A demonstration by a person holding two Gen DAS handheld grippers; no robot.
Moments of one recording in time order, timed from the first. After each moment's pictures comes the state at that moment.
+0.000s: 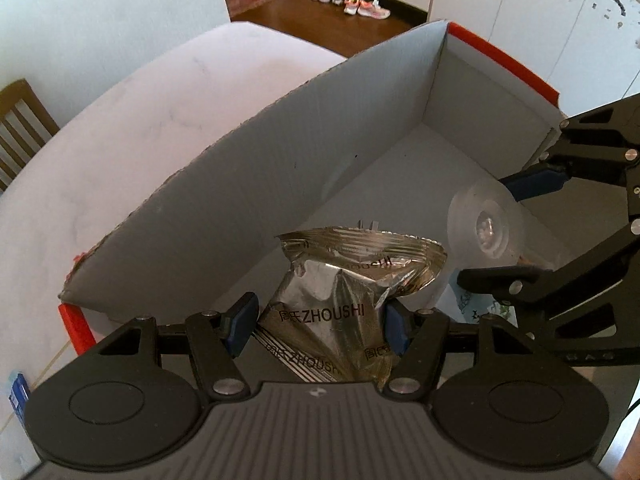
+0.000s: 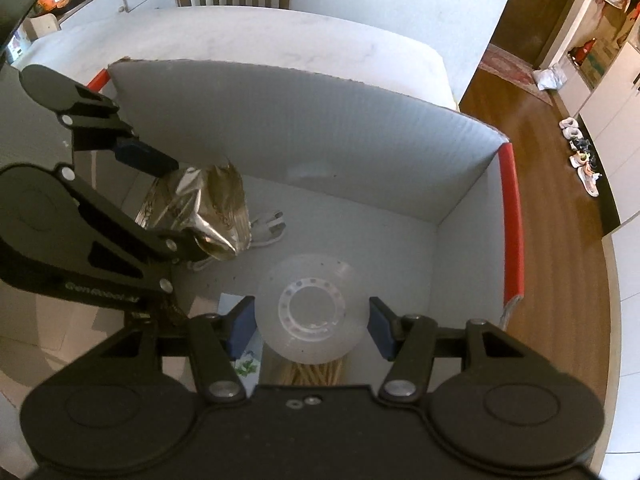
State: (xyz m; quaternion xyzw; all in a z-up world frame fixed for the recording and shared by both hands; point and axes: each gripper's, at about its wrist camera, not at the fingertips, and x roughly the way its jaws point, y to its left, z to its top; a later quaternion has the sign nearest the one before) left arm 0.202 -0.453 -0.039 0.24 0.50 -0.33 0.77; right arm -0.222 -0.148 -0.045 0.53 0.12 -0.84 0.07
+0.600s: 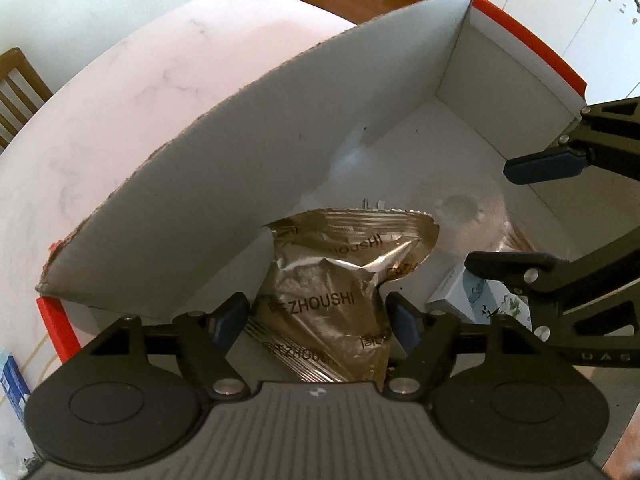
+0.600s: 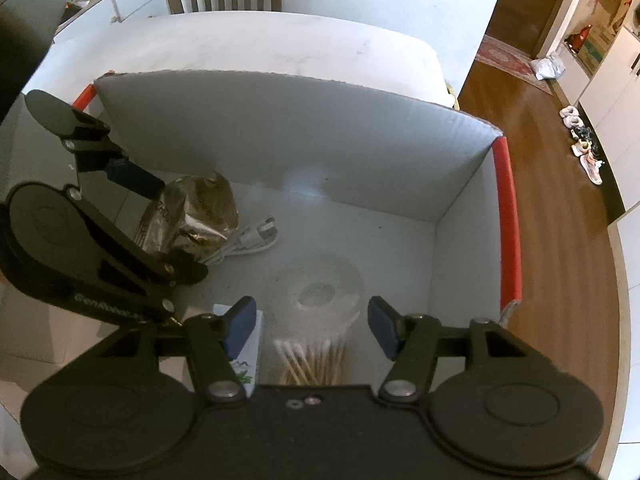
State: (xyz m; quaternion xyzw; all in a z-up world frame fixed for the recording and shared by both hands) left arm 0.205 -0.451 -0.049 0.24 0.54 -0.31 0.74; right arm -0.226 -0.134 -0.041 0.53 0.10 -0.84 0.07
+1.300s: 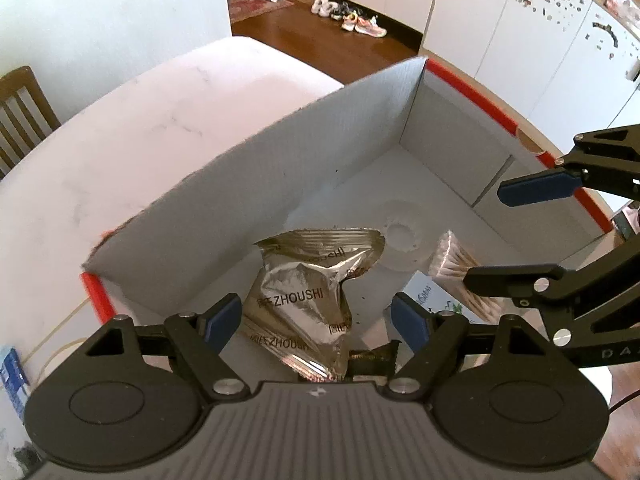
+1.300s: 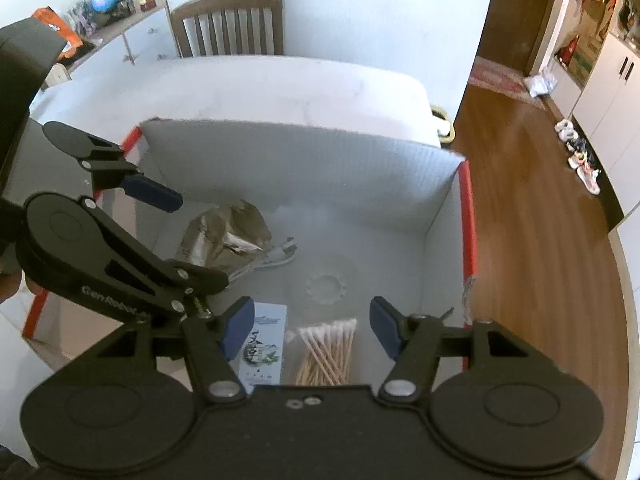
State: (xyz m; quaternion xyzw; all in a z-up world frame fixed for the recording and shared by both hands) left arm 0.180 -0.423 -0.005 0.19 0.49 -0.34 0.78; right arm -0.180 -0.134 0.006 0.48 0.08 -0.87 0.08
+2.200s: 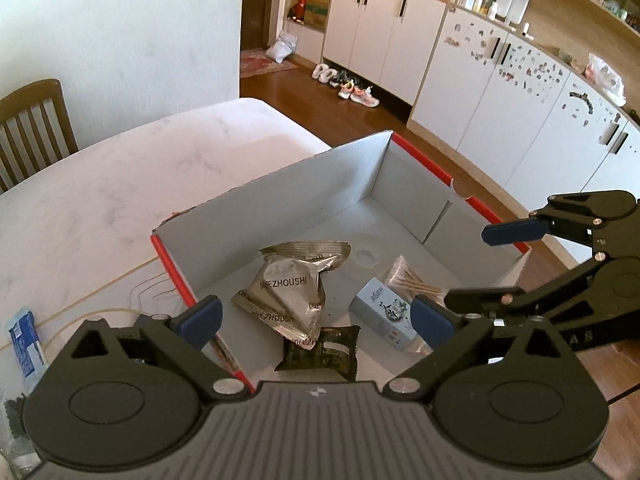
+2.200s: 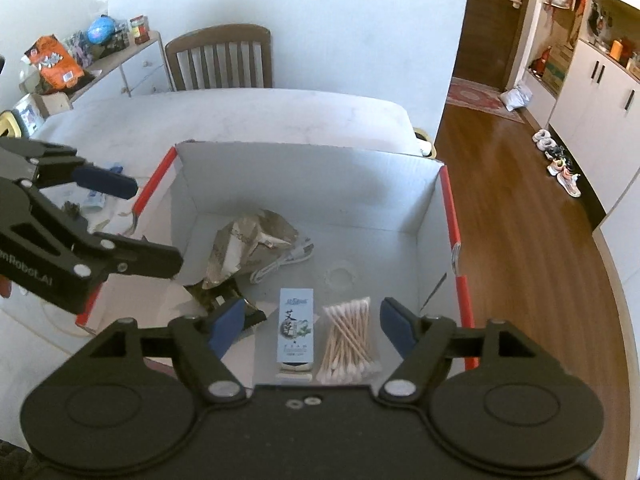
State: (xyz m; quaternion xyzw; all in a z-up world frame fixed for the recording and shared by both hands) left arm 0.129 -0.370 0.045 0.10 0.43 -0.36 0.82; right arm -0.127 -0.155 0.030 0.43 0.06 -0.90 0.03
